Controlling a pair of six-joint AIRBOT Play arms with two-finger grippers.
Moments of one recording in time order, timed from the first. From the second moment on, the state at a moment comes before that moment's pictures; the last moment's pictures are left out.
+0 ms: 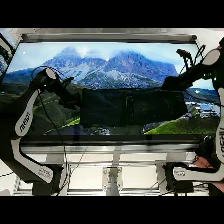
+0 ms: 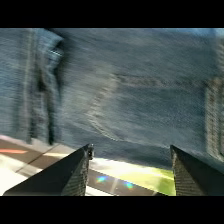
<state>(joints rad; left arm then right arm) -0.03 -1.76 1.45 1.10 -1.47 -1.42 -0.11 -1.38 1.45 -1.28 1.45 1.32</state>
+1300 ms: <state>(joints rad) 0.11 -1.54 1.43 1.25 -1.56 -1.47 -0.11 -1.22 1.27 -1.34 1.37 1.32</state>
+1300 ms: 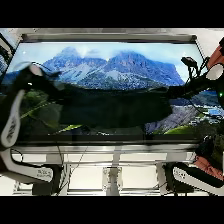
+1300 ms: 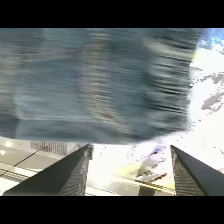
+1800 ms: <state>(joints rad) 0.25 -1.22 1.51 1.41 -1.64 -1.52 -0.11 -1.22 1.27 -1.34 1.37 1.32</state>
